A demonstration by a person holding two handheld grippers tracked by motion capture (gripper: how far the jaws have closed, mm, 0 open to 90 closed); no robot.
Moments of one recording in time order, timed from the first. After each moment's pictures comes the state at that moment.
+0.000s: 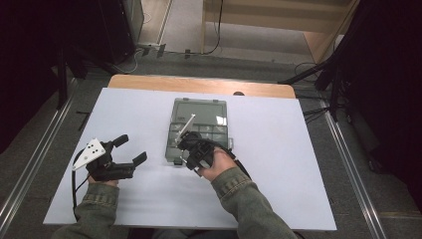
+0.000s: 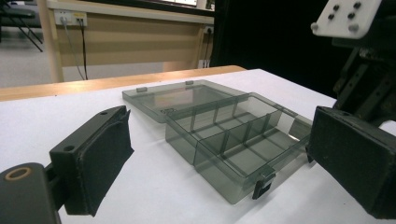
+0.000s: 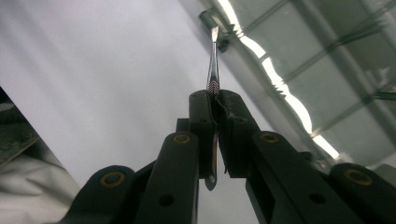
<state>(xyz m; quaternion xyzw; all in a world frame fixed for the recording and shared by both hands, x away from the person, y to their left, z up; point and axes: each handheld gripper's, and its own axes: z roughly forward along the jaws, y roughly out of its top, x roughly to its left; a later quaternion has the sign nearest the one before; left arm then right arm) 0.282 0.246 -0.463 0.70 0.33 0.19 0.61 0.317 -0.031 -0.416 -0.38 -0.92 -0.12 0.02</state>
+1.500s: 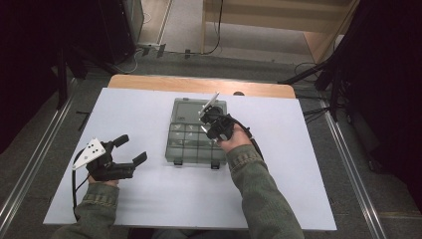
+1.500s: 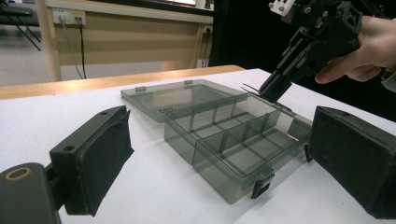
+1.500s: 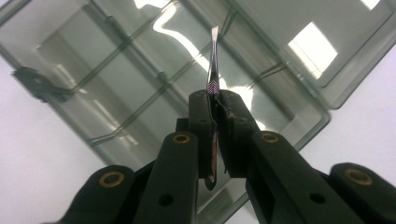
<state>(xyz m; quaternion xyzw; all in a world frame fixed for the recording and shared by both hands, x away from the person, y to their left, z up) 0.283 0.246 -0.463 0.70 0.33 0.18 0.61 0.386 -0.087 -0.419 -0.41 -0.90 -0.15 -0.09</state>
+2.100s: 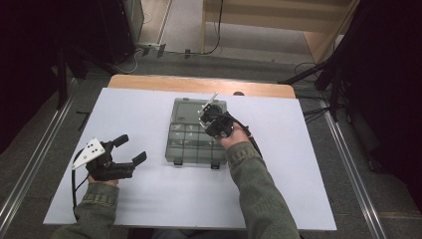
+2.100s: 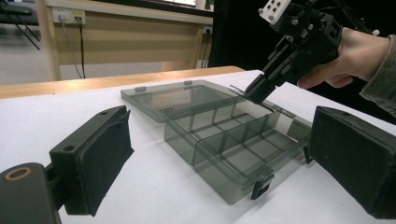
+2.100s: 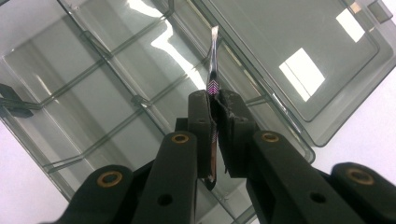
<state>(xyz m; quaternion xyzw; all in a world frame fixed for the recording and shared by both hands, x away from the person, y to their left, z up) 0.284 0.248 -0.463 0.70 0.33 0.18 0.61 0.399 -0.088 -0.432 -0.37 -0.91 -0.17 -0.11</state>
